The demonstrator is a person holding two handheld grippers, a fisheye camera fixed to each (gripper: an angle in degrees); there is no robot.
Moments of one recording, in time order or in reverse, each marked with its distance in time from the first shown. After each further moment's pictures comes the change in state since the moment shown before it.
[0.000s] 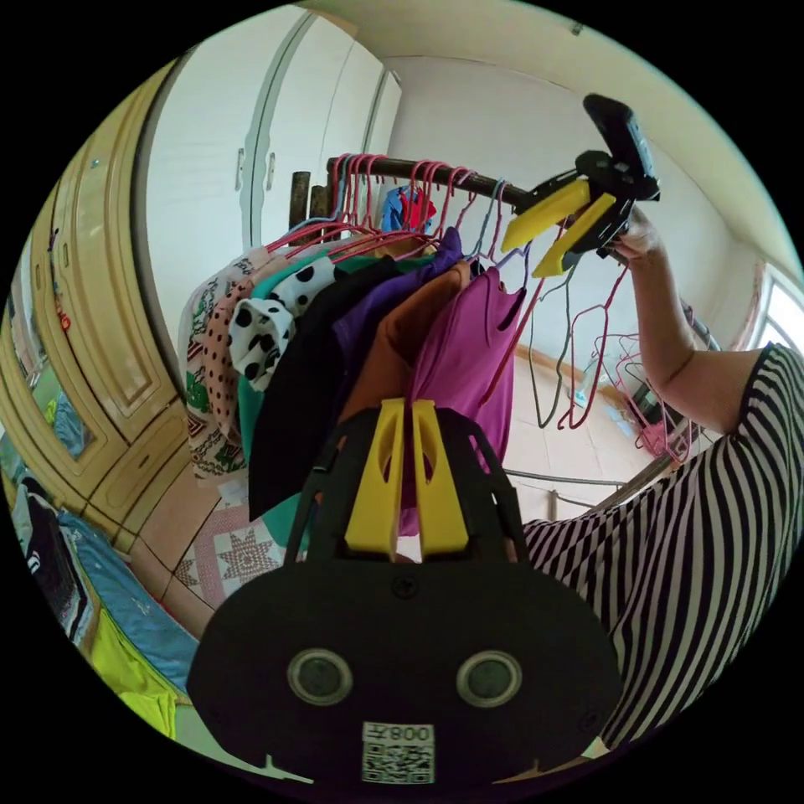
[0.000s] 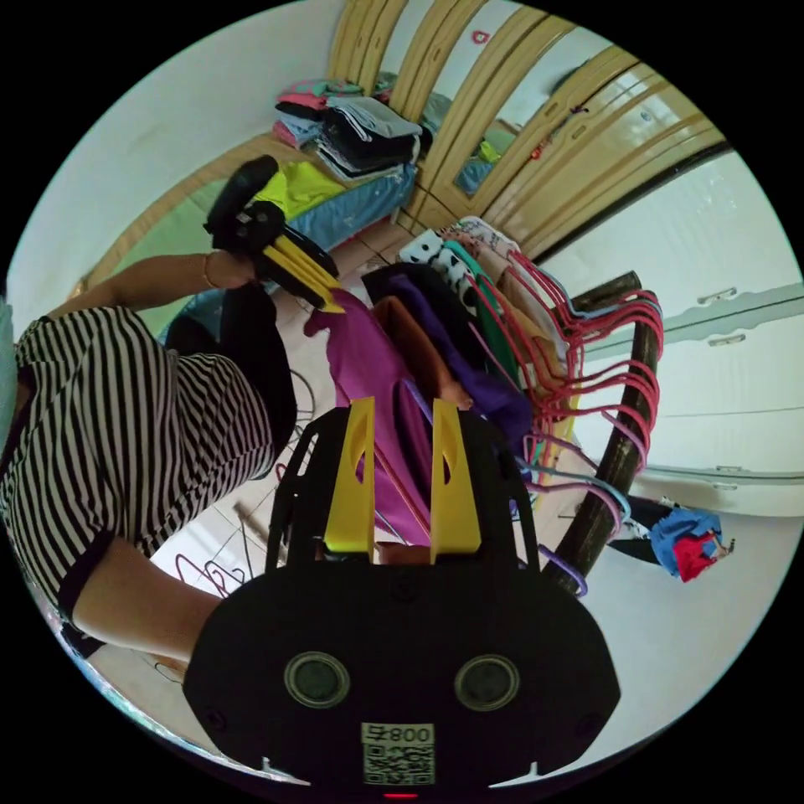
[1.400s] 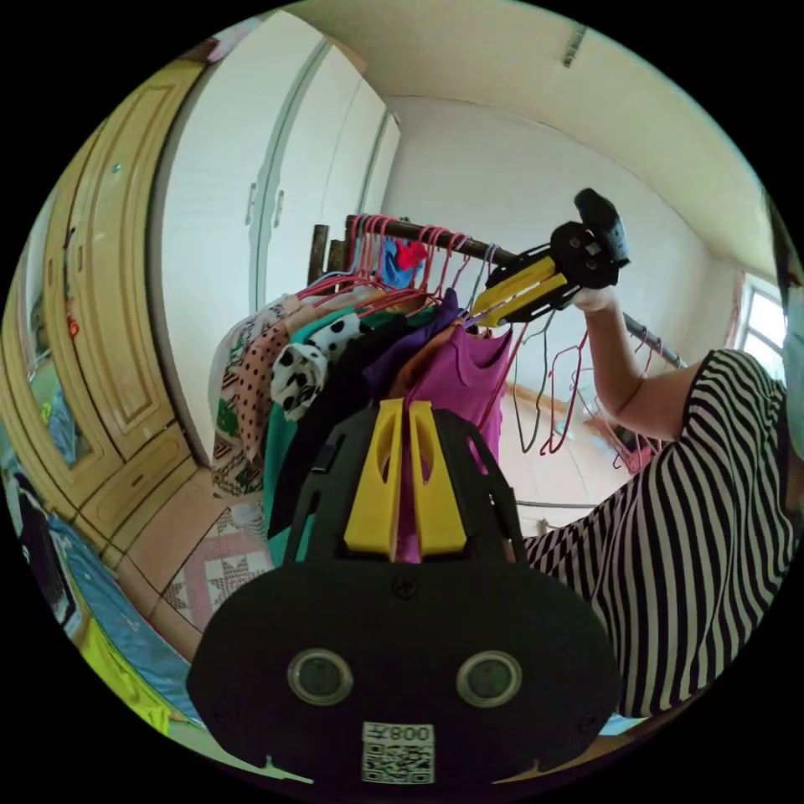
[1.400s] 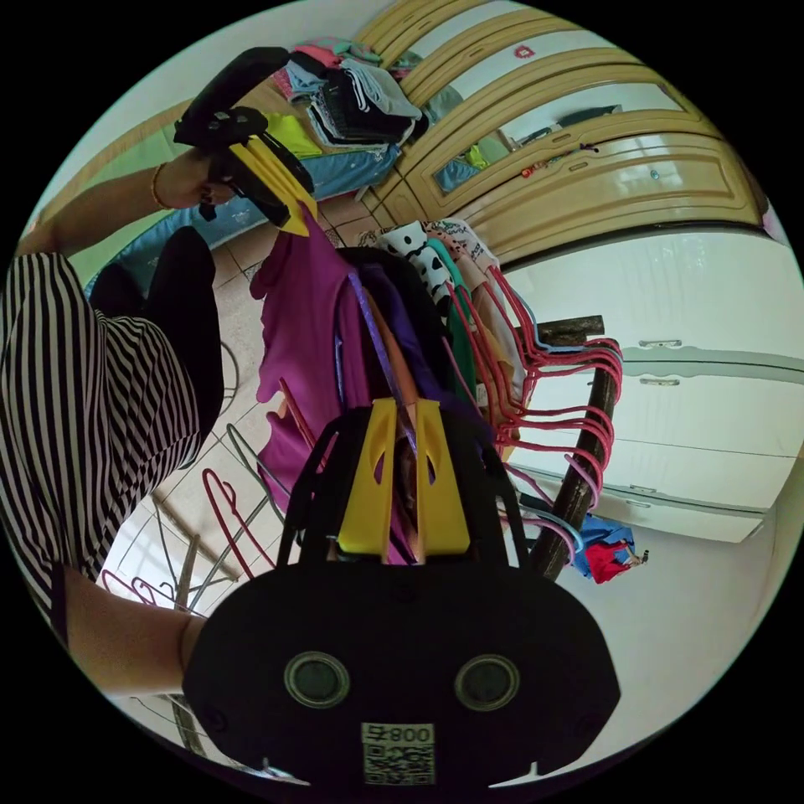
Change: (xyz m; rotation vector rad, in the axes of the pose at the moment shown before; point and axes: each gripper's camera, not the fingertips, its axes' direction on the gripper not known) left arm -0.055 -0.013 -0.034 0.154 0.041 -0.018; right arm -0.047 -0.063 -0.007 -0.048 0.317 -0.120
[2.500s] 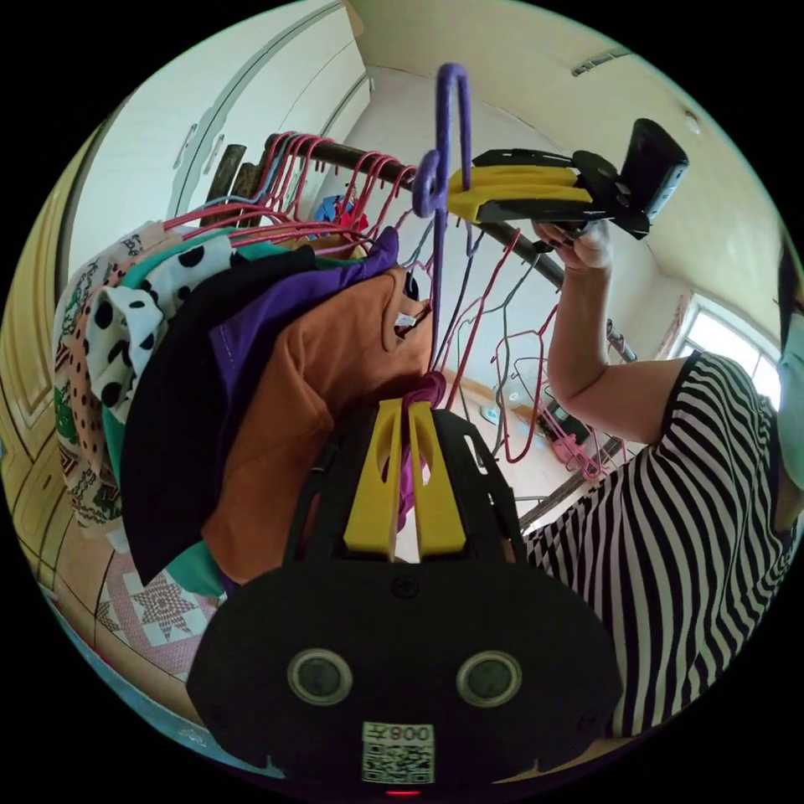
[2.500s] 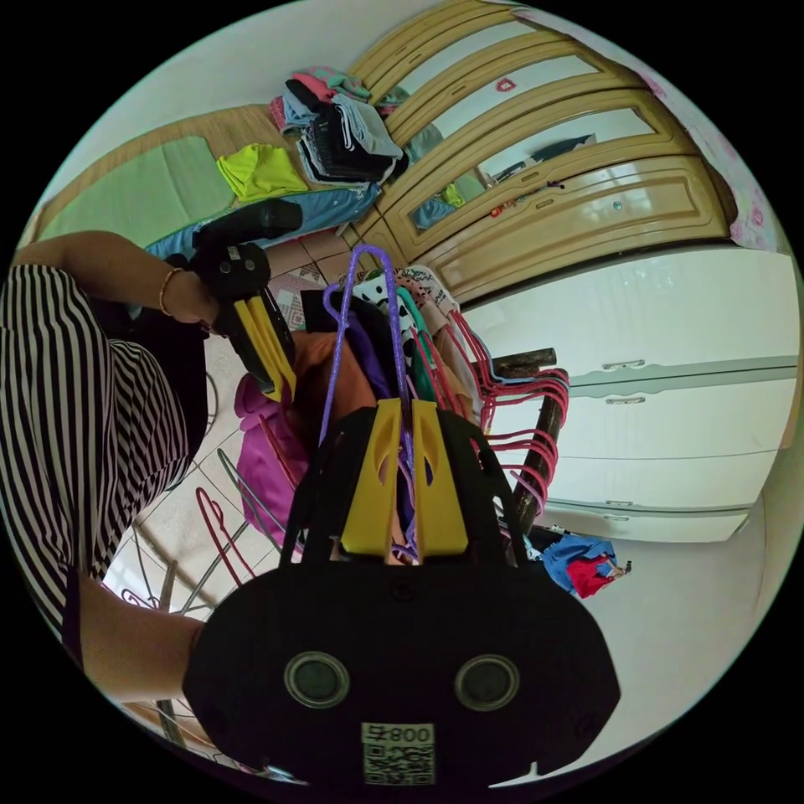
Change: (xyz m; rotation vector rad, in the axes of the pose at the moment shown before) left arm -0.007 -0.018 0.117 -0.096 0.305 -0.010; right arm 0.005 0.056 -0.039 0.117 0.095 0.010
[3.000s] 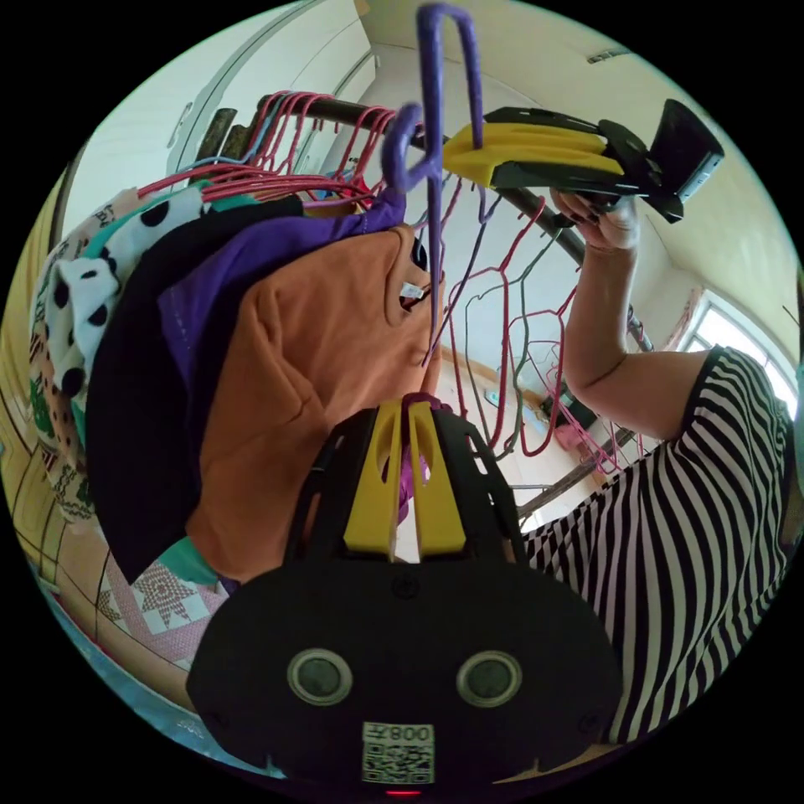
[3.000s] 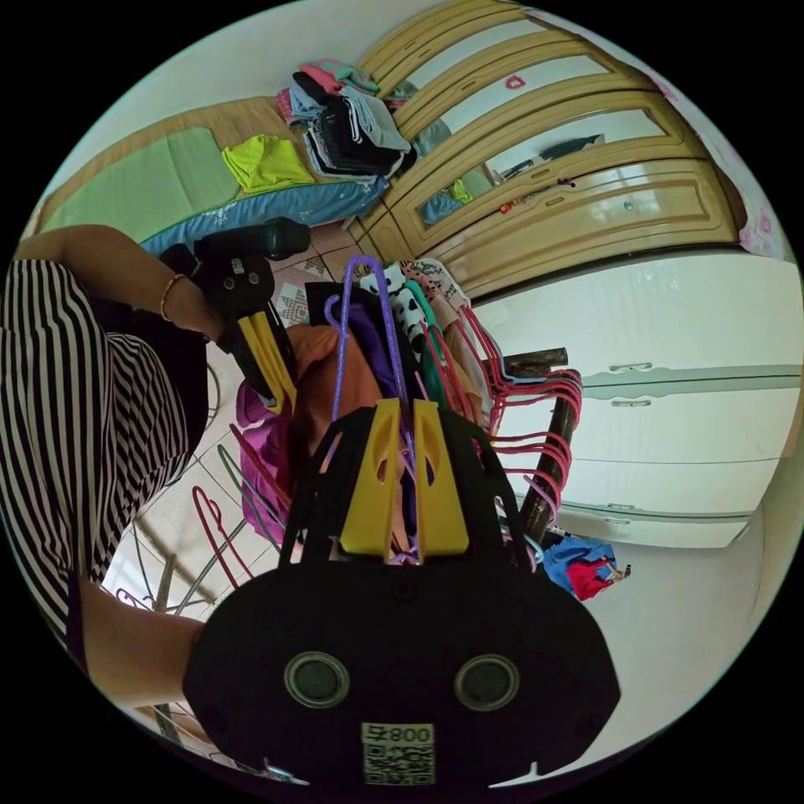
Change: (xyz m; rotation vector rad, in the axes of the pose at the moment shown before) left arm 0.003 0.007 0.017 -0.070 -0.012 -0.021; right arm -0.011 0.023 0.021 -0.012 -0.009 -0.021
